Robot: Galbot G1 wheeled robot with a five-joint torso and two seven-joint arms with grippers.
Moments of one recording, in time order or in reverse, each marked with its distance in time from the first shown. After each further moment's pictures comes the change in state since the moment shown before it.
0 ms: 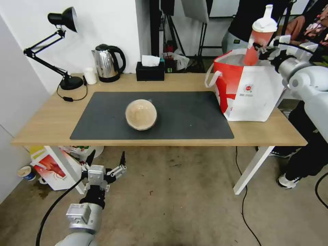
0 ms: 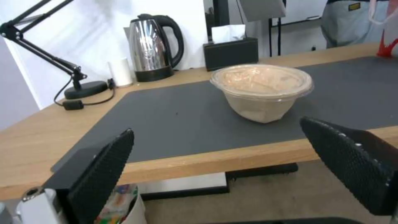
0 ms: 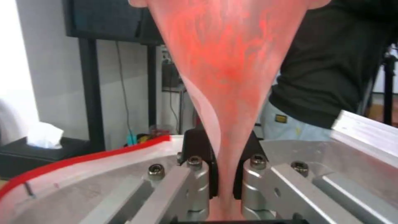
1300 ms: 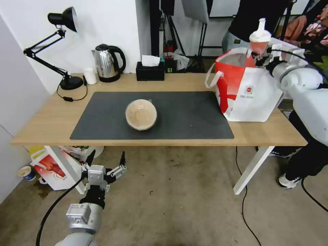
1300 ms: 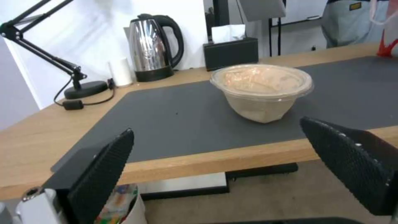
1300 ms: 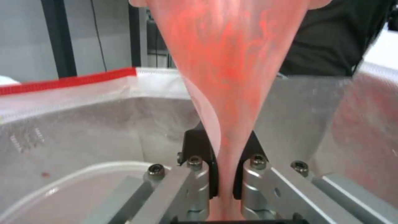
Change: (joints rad) left arm 0.000 0.000 0.000 0.000 0.000 0.000 0.000; right arm 0.047 0.102 -0.039 -0.186 -0.117 -0.050 -0.033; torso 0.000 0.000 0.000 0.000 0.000
